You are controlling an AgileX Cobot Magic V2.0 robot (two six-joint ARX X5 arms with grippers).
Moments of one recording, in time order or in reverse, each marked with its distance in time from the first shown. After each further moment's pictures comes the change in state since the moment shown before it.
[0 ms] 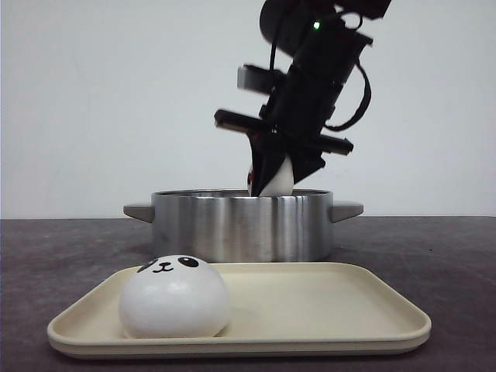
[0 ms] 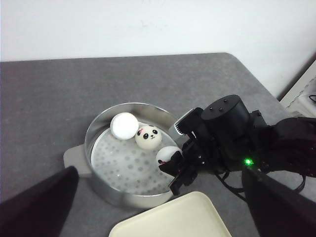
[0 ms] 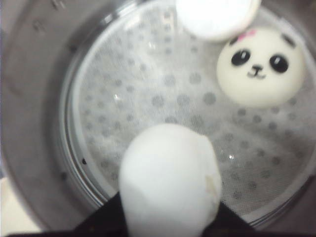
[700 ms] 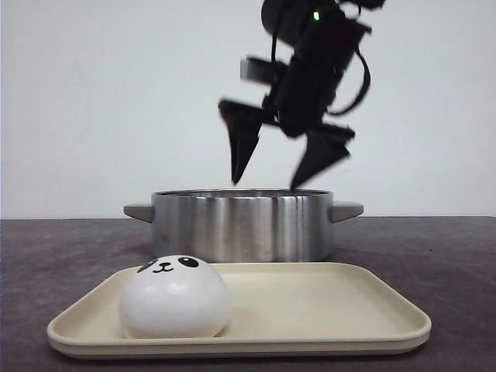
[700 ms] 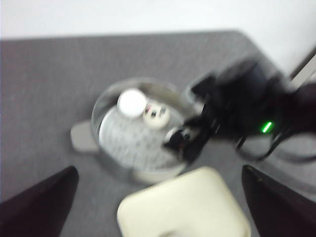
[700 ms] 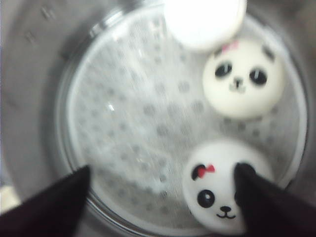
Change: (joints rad) left arm 0.000 -0.001 -0.084 -0.065 0.000 -0.001; right arm -0.004 -0.025 0.110 -0.105 0.011 -0.005
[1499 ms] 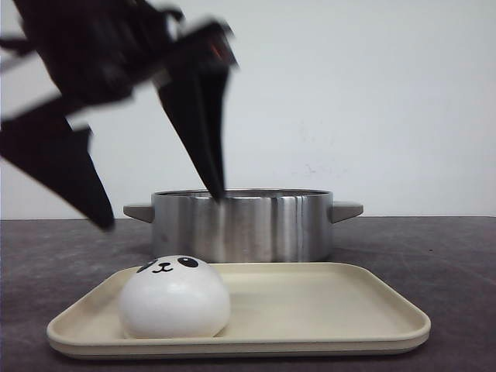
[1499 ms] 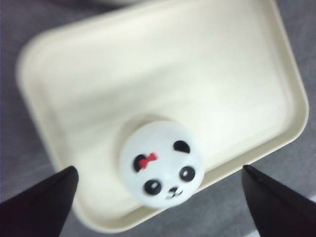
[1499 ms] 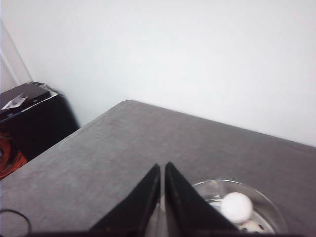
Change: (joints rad) left arm -0.182 0.414 -0.416 0.266 0.154 -0.222; right arm 0.143 -0.679 0.070 -0.021 0.063 -0.004
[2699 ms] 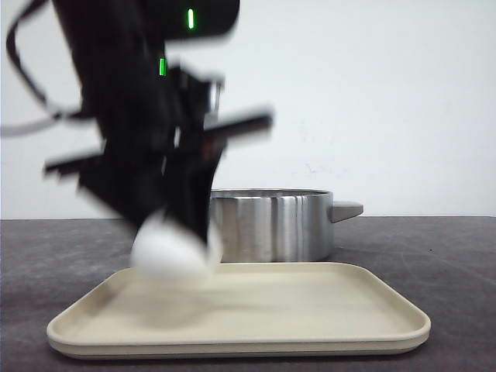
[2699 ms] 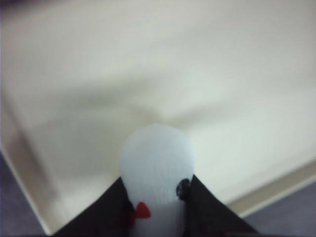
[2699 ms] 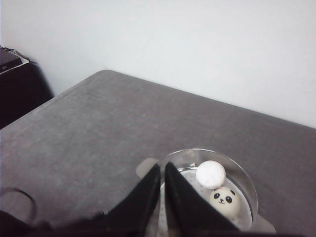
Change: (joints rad) left arm -0.037 0.092 0.089 0.058 -0.108 0.026; right arm 0.000 -0.007 0.000 -0.136 0.043 -0.049
